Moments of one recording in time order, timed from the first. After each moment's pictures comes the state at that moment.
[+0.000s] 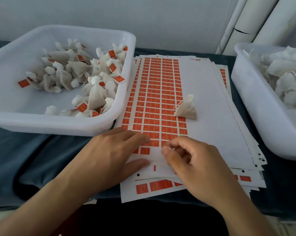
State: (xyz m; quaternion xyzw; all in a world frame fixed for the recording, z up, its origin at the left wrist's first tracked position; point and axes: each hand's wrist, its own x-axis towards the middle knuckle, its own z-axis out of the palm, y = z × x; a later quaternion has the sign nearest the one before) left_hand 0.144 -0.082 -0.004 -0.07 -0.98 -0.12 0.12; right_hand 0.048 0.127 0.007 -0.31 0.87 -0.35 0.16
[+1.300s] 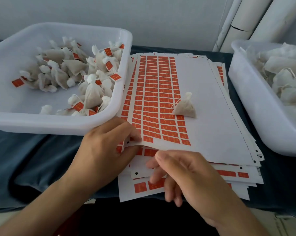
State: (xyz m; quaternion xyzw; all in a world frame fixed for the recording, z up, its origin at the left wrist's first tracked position) left_hand 0.145 -0.077 -0.008 0.01 -0.93 -0.24 0.27; right_hand 0.071 0.127 0.014 -0.19 0.71 -0.54 0.41
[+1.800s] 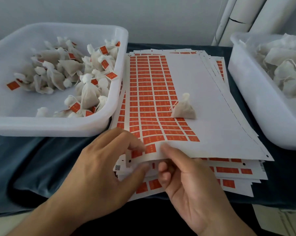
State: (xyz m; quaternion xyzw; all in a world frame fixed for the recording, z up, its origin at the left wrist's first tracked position) left_hand 0.170 -0.059 0.004 -0.01 -0.93 -0.30 0.21; right_hand 0.089 0.106 0.009 0.15 0.41 -0.81 0.39
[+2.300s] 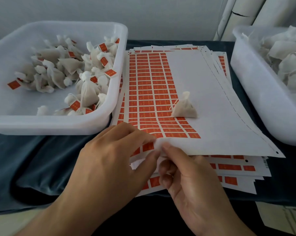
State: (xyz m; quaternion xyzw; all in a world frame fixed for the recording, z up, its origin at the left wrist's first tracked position) left_hand 0.160 -0.033 0.024 0.05 -0.95 -0.20 0.22; right_hand 0.092 0.106 0.007 0.06 0.51 -0.78 0.35
